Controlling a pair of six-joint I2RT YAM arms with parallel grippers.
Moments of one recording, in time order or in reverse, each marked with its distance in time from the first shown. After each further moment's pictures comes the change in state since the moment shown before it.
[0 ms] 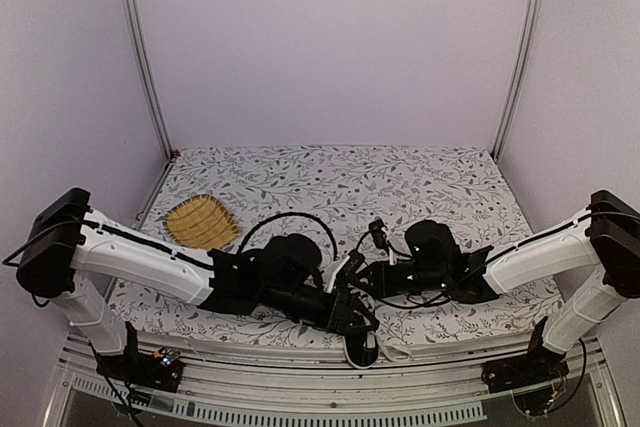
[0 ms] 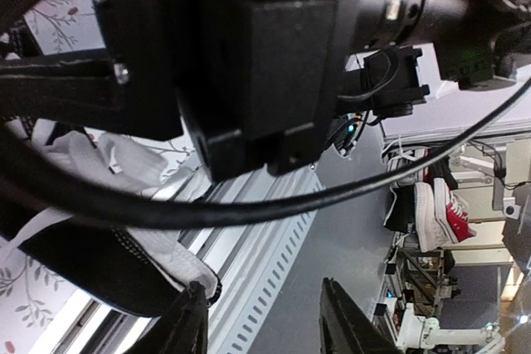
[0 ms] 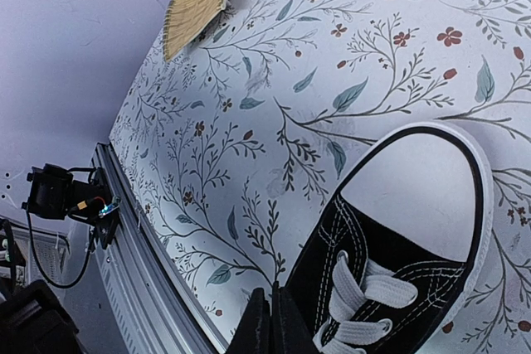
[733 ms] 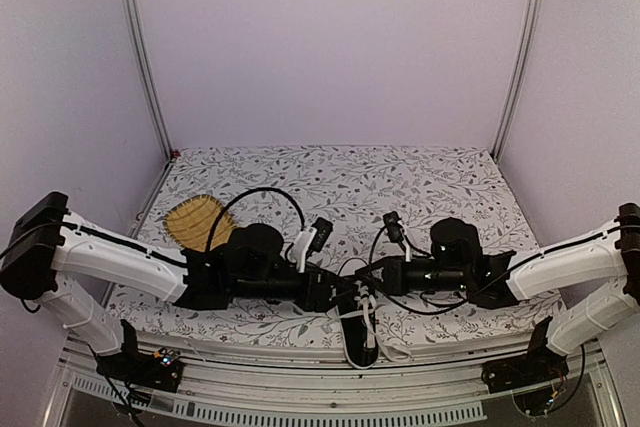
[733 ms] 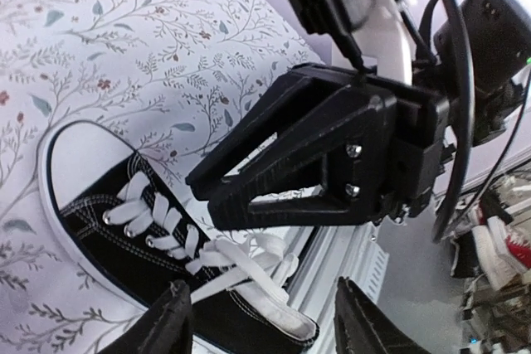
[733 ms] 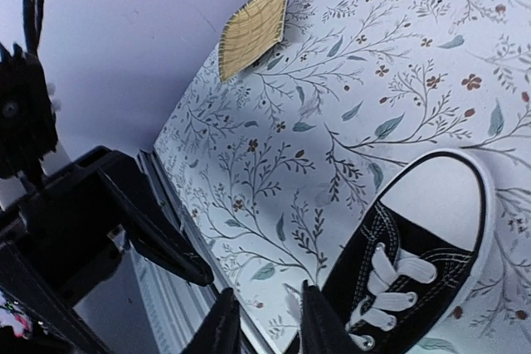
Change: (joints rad) left arm 0.084 -0.167 -0.207 0.190 -0.228 0.274; right arm -0.009 -0.150 -0.096 0.097 -0.042 -0.018
